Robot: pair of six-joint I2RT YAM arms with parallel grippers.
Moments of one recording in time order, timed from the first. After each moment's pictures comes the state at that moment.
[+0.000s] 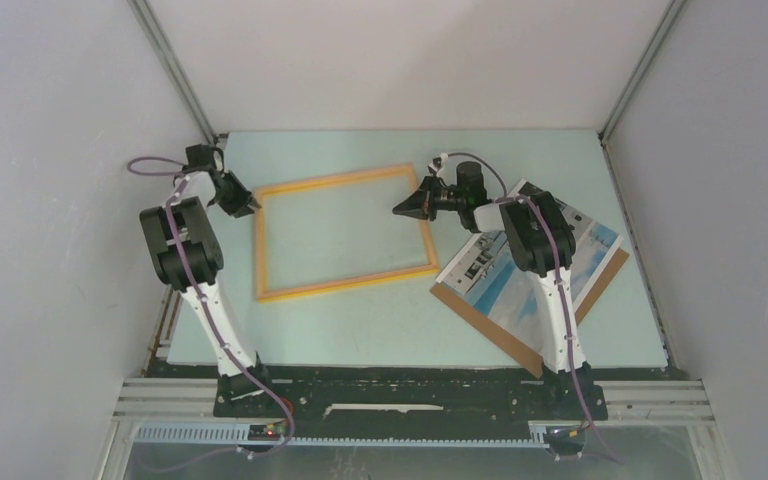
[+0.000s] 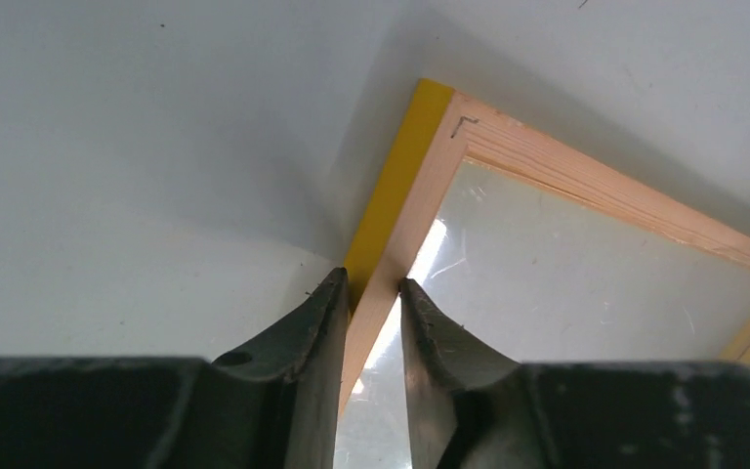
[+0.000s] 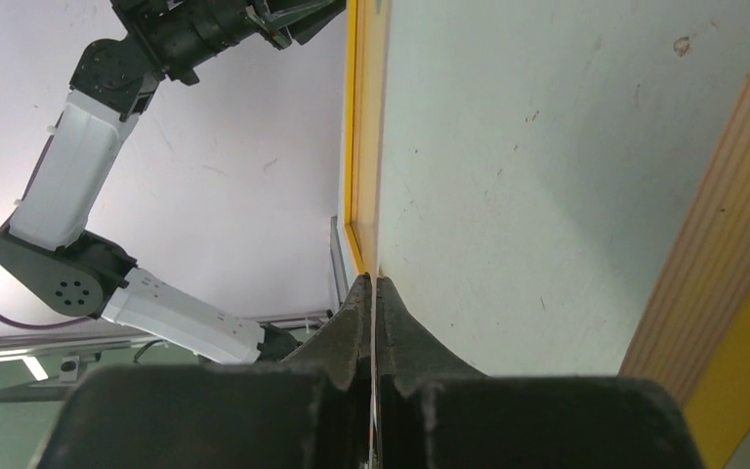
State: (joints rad) left arm 0.31 2.16 1.62 -0.53 0.25 -0.46; right arm 0.32 2.42 1.46 0.67 -1.01 1.16
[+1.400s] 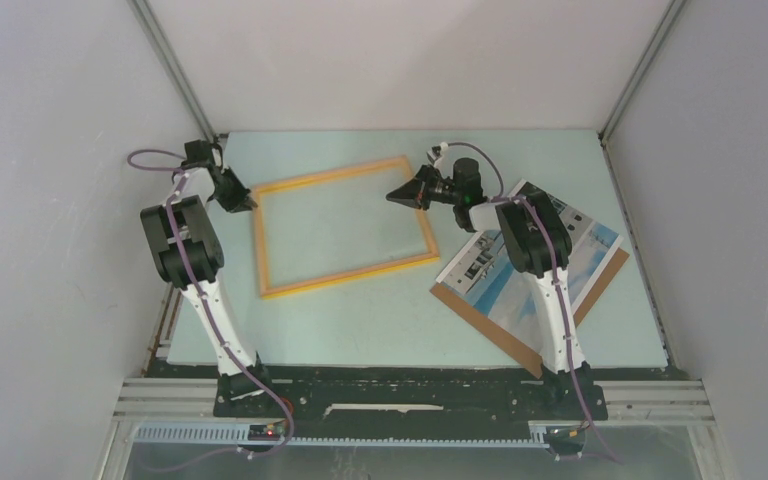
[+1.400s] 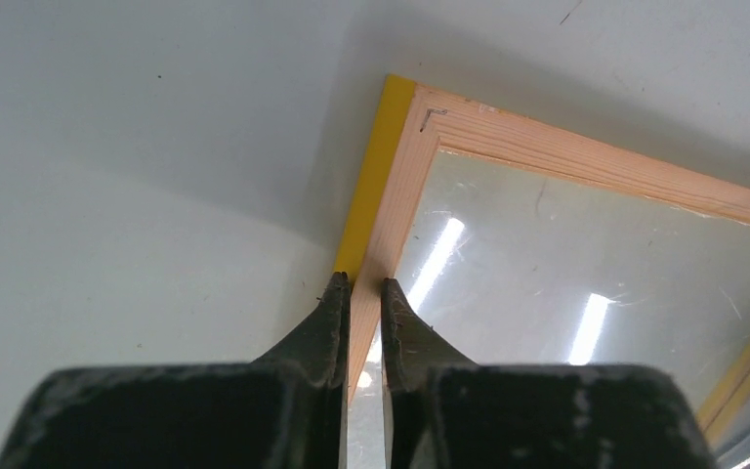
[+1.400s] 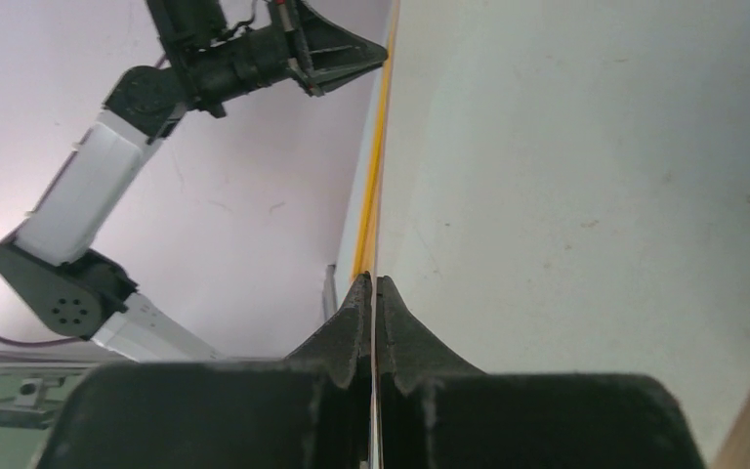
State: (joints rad) left arm 0.31 2.19 1.69 -0.57 0.26 -0.39; right arm 0.35 2.43 1.50 0.80 -0.90 1.18
